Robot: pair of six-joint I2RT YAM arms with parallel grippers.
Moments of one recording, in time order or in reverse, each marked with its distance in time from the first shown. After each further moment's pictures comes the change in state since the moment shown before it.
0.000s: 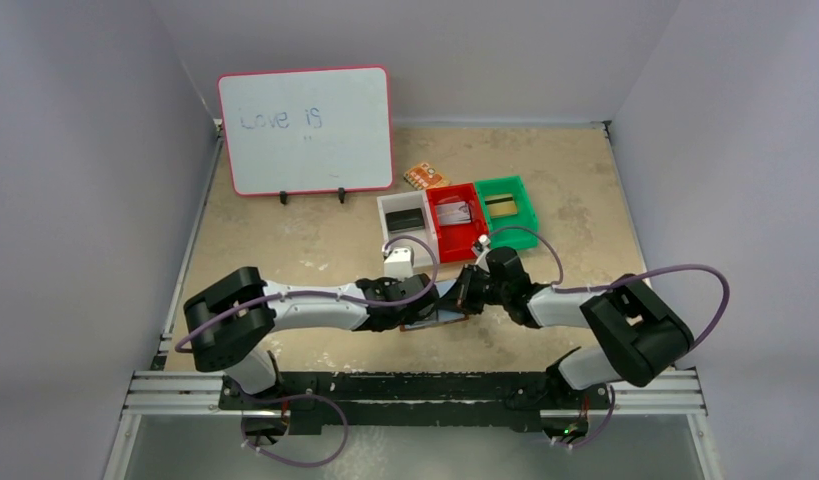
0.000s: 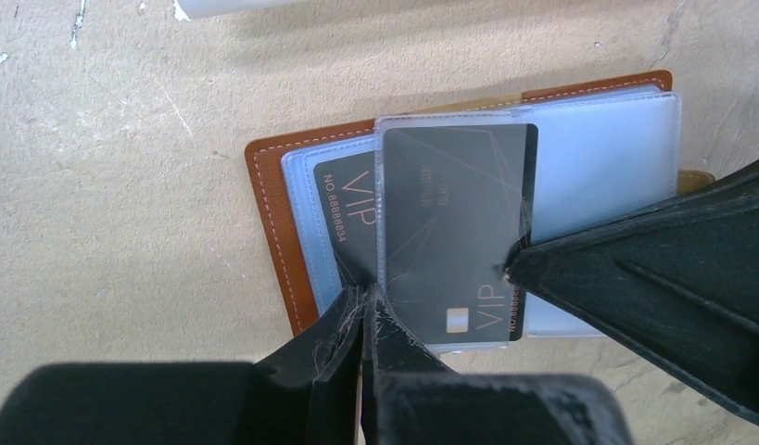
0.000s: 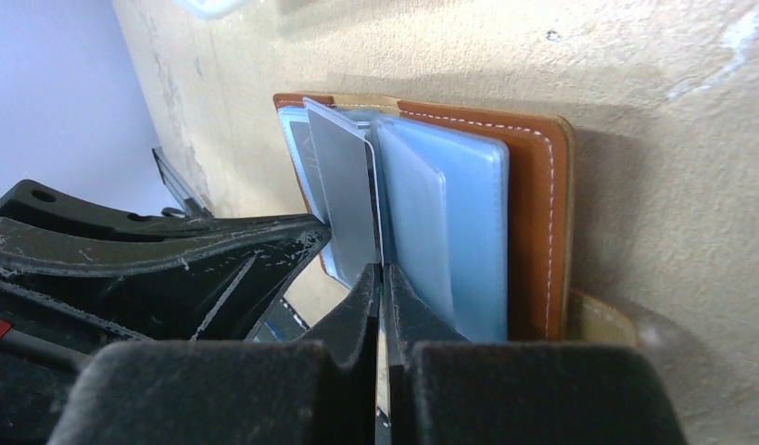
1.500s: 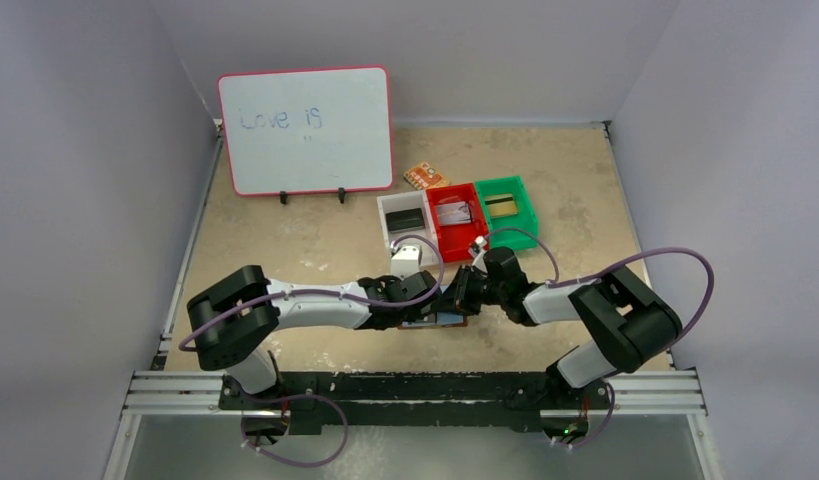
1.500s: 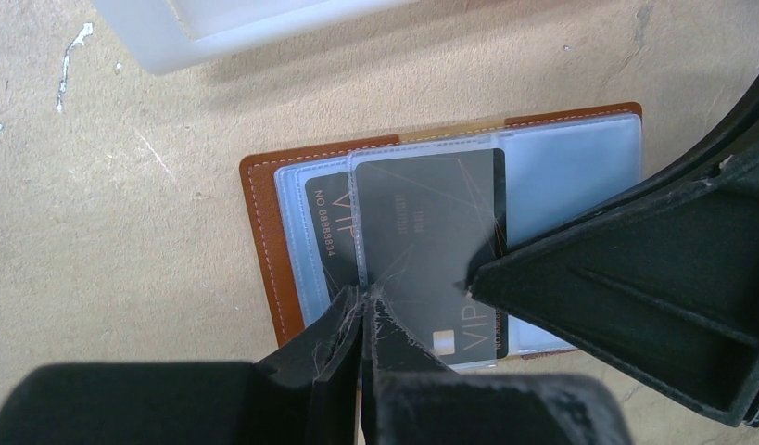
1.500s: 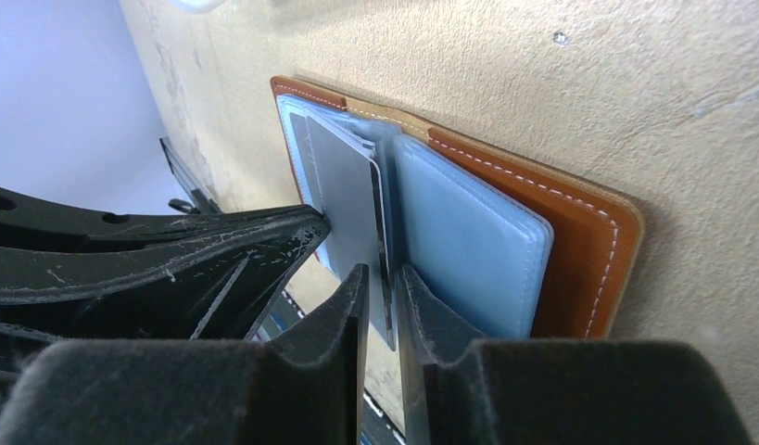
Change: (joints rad) left arm 0.006 0.015 0.008 0.051 -0.011 0.121; right arm -0.001 0.064 0.006 0.047 -0.040 0.013
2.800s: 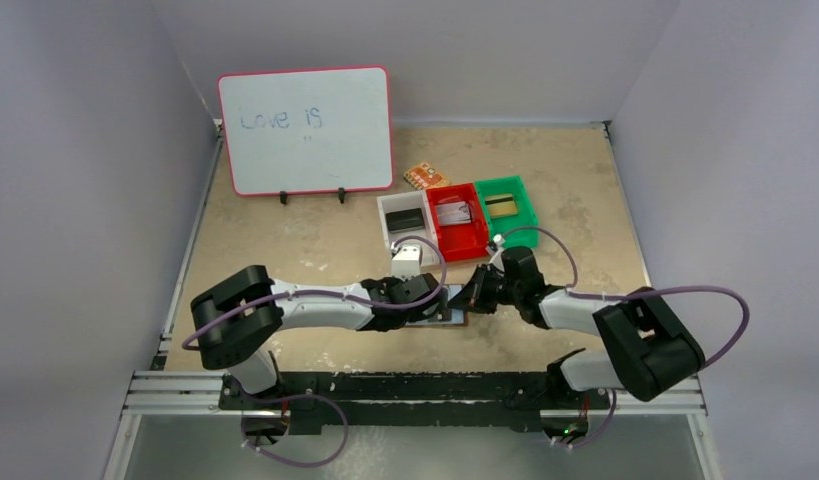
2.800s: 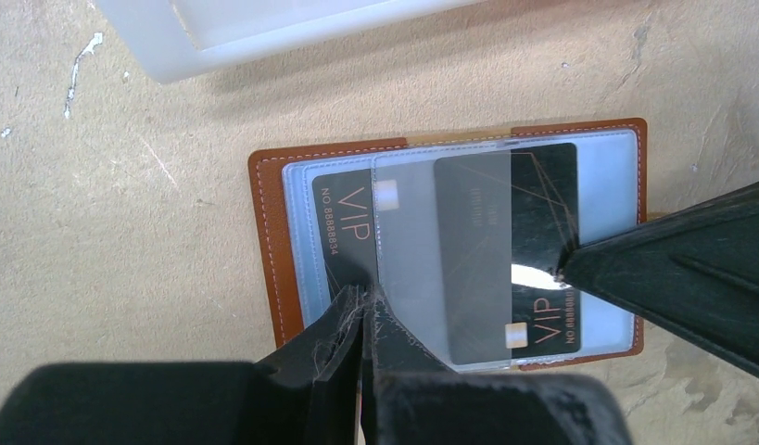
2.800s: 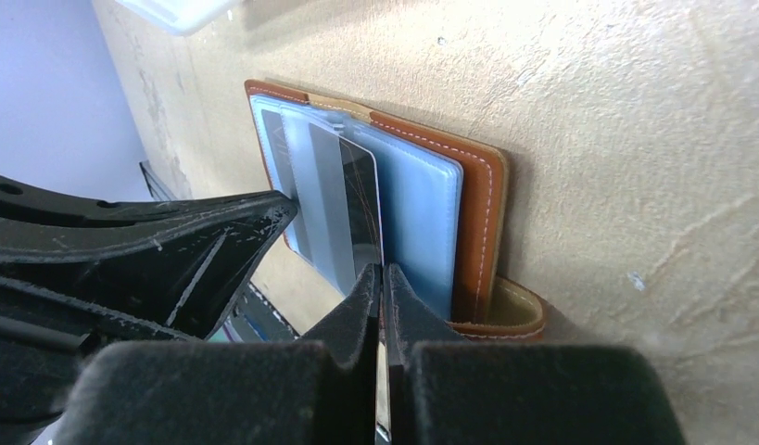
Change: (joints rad) left arm -0.013 0.016 0.007 0.002 -0.041 -0.017; right arm -0.103 -0.142 -0.039 -0.148 0.009 -0.093
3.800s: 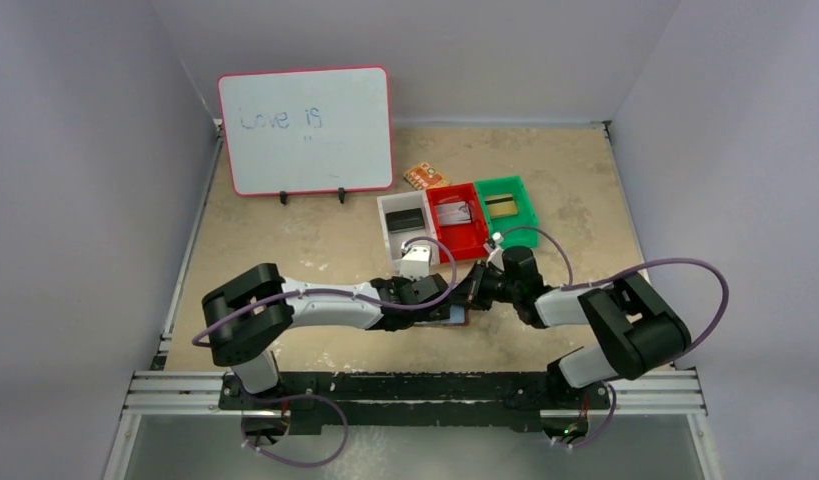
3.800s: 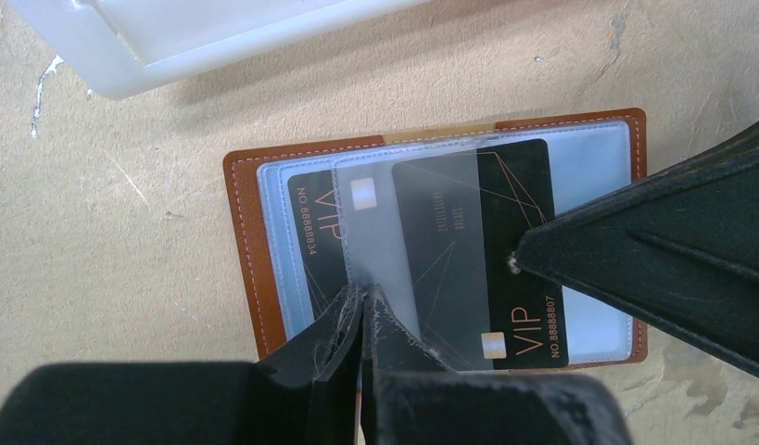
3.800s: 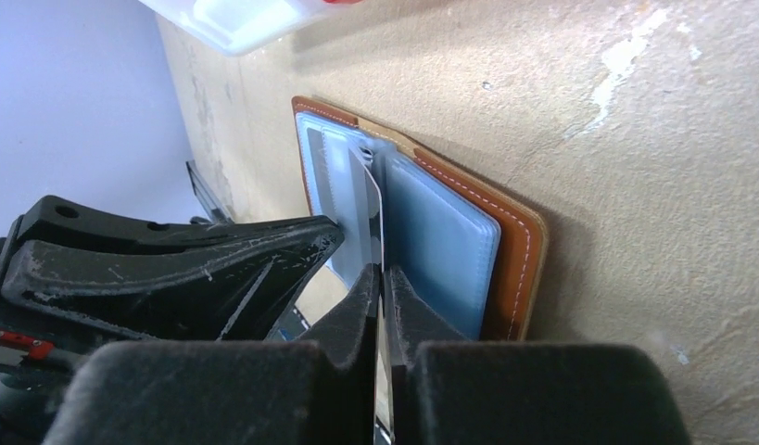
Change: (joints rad) left arm -0.022 0.053 0.059 -0.019 -0.003 0.027; right arm -0.021 0.091 -0.025 0.220 -0.064 0.057
